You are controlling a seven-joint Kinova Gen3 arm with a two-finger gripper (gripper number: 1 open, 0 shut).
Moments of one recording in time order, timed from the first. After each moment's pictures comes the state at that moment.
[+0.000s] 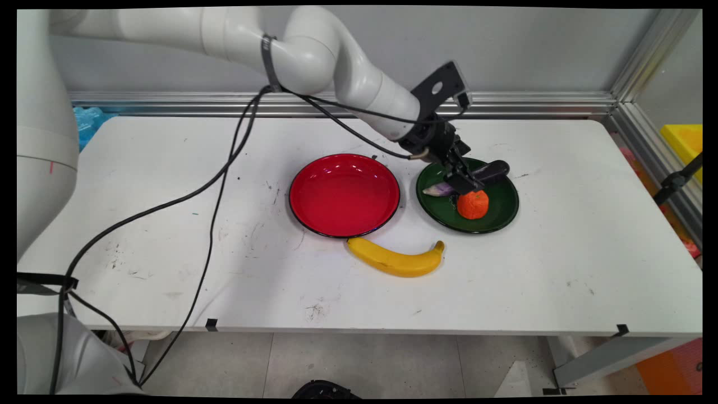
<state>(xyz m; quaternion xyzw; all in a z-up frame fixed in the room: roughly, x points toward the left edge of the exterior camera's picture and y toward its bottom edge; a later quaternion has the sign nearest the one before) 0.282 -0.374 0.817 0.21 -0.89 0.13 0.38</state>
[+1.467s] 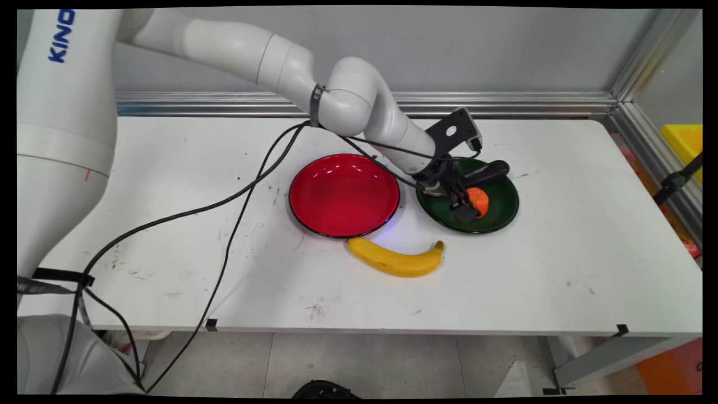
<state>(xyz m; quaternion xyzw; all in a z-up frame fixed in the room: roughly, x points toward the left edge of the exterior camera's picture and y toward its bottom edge) 0.248 -0.392 0.746 0.24 -0.90 0.12 0.33</state>
